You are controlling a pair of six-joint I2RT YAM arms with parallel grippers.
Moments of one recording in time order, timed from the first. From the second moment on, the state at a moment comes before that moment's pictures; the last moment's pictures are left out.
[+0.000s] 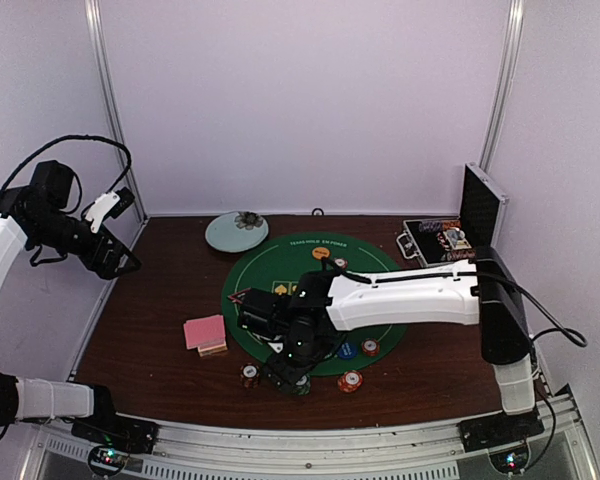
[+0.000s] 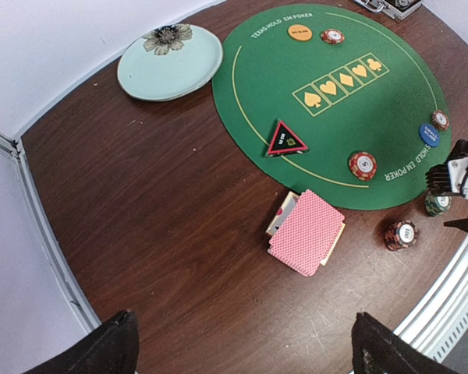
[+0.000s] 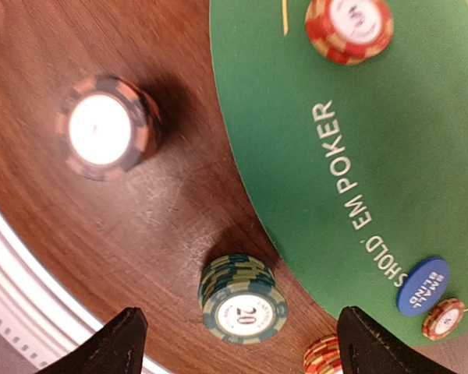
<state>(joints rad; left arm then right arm) 0.03 1.11 1.33 -1.21 0.43 0.57 1.25 2.12 1.78 -1.03 0.11 0.40</state>
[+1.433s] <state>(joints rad) 0.03 1.10 1.33 -1.23 0.43 0.58 1.22 2.16 1.73 -1.00 0.01 0.39</state>
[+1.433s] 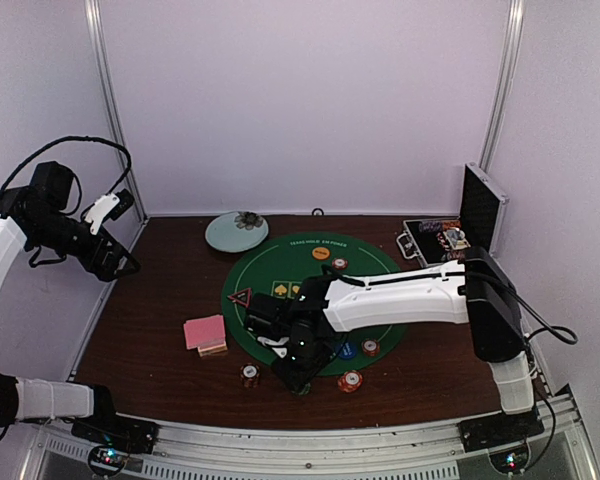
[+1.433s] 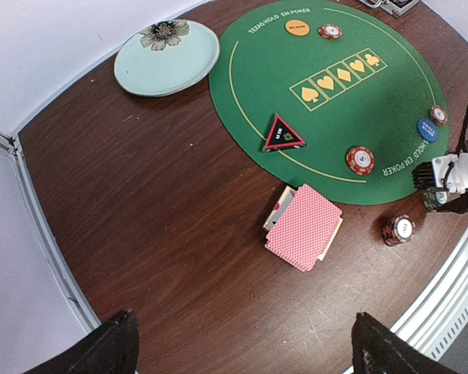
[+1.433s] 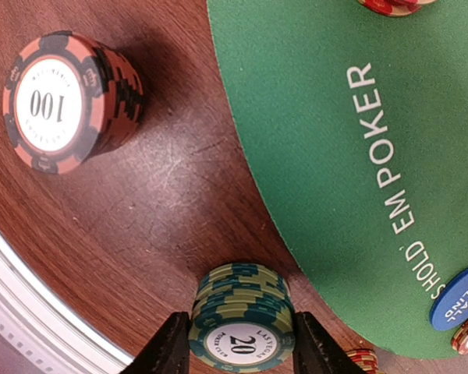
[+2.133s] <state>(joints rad) 0.03 1.10 1.33 -1.23 0.43 0.58 1.21 2.15 1.76 -1.05 0.01 0.39</state>
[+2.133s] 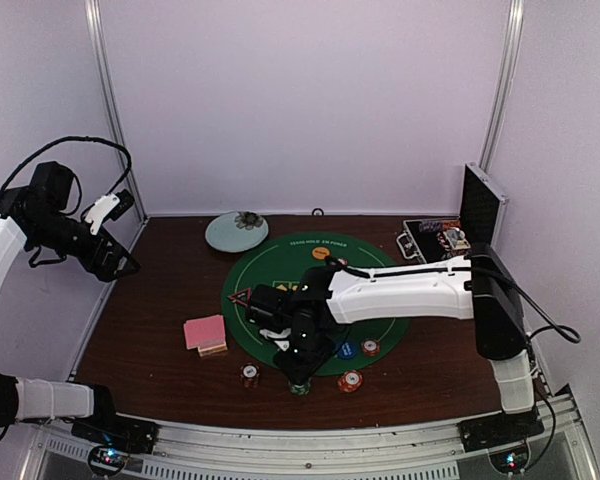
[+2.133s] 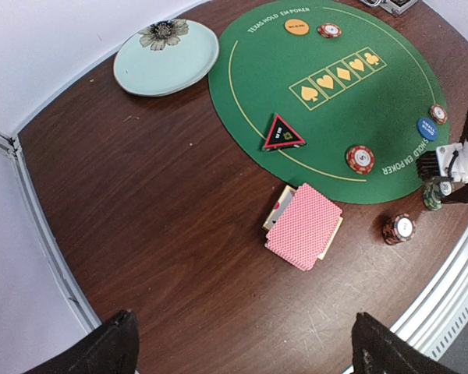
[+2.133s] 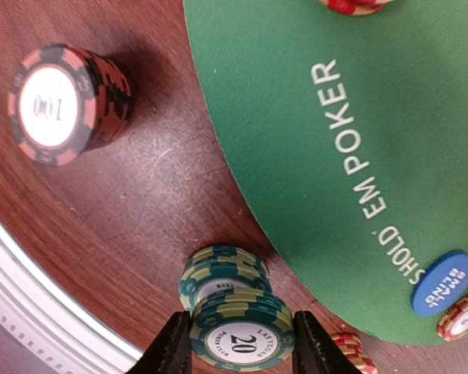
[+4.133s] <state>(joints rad) 0.03 1.15 1.33 -1.23 0.44 0.59 0.49 2.59 2.43 -1.12 0.10 0.31</state>
